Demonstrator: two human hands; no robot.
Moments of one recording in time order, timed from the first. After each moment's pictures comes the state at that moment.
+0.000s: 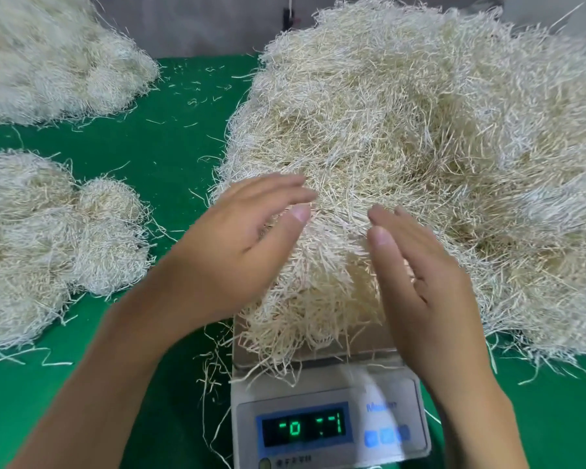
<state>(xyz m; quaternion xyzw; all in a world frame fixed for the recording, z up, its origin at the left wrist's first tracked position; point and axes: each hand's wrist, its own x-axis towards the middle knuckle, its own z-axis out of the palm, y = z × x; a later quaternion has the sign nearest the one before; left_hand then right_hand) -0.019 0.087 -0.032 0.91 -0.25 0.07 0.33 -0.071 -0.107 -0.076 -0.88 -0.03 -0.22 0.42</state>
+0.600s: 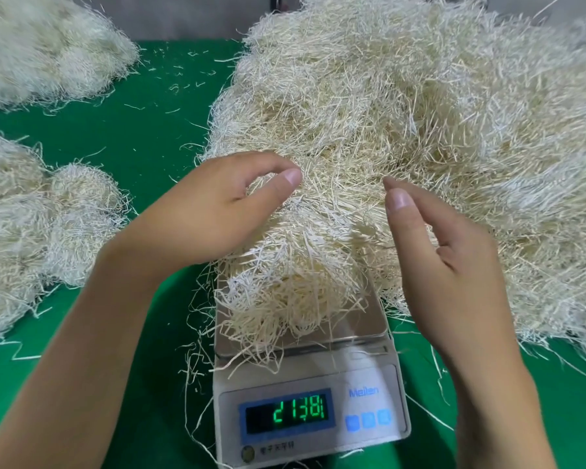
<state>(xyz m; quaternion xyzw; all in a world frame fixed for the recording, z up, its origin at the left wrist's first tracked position) 0.019 0.088 -0.031 0.90 -0.25 0.01 0.36 -0.074 -0.129 -0.059 -0.83 0.01 -0.24 0.49</state>
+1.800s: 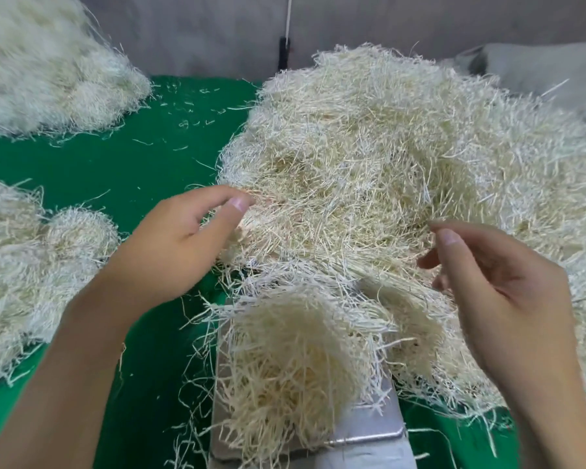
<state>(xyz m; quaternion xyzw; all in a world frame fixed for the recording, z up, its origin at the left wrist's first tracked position) 0.062 0.123 -0.037 0.88 -0.17 0.08 0.43 -0.030 -0.158 -0.032 -0.84 -0.01 -0.29 0.47</state>
